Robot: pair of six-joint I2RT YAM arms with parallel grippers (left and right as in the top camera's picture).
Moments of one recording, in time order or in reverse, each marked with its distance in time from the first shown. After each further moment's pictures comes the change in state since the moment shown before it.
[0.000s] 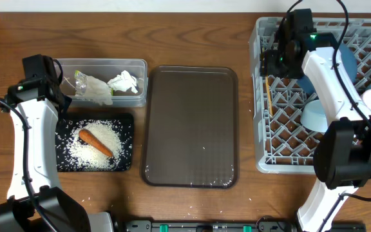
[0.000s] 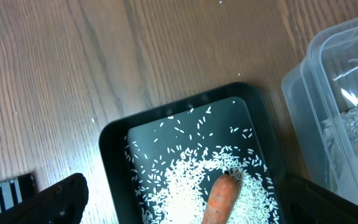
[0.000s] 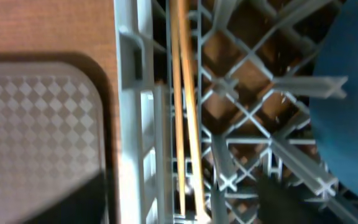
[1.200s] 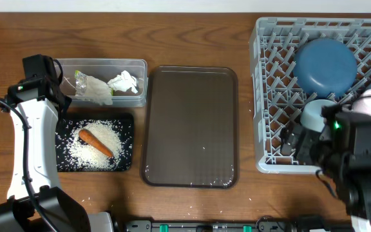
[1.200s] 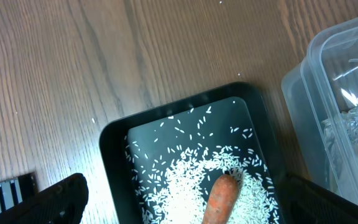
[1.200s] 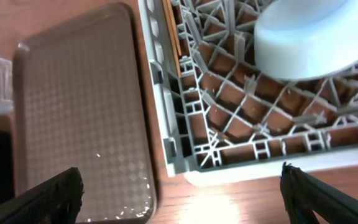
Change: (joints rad) left arm 0.000 0.000 0.000 0.000 0.000 0.000; right arm 0.003 -1.154 -0.684 -0.160 -0.003 0.266
